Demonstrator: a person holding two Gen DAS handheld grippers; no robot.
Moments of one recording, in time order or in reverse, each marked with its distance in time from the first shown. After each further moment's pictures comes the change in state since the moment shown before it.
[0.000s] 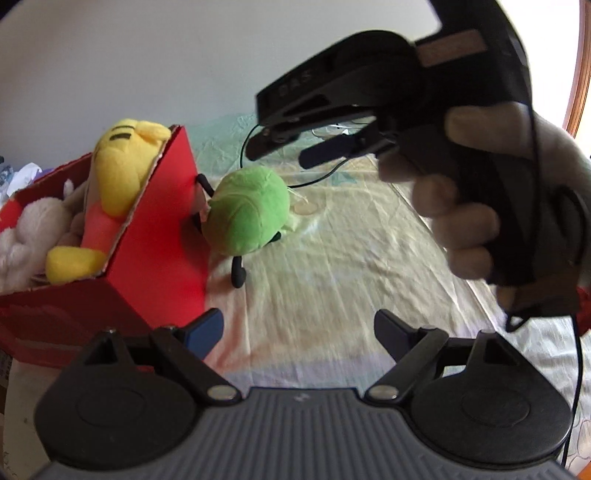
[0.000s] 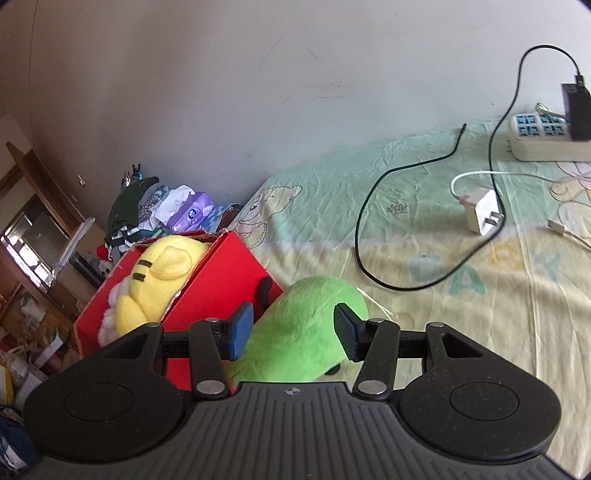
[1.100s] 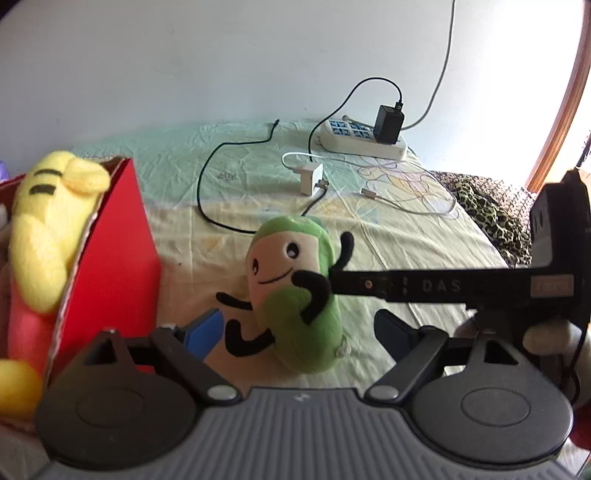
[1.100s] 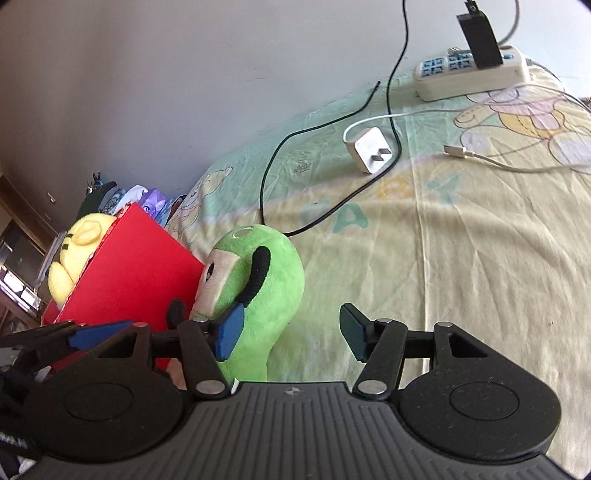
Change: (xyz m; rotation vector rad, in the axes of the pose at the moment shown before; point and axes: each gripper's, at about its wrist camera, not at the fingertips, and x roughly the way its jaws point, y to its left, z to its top) left arm 0.051 0.023 0.061 -0.100 -0.017 -0.194; right arm -0.041 -0.094 -0.045 0.163 0.023 -0.065
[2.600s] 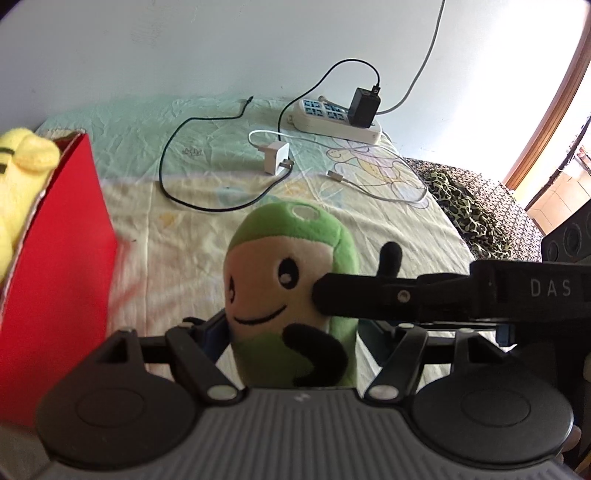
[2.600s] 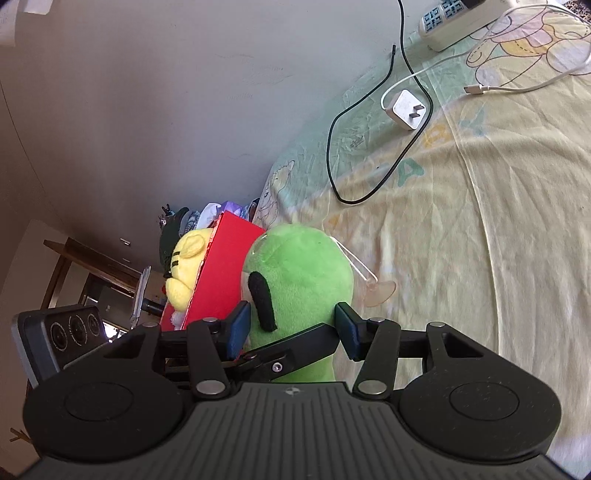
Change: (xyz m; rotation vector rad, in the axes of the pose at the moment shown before) left arm -0.010 -0.024 -0.004 -0.033 0.075 -0.093; right arm -0.048 0.014 -0.015 0.249 0.056 0.274
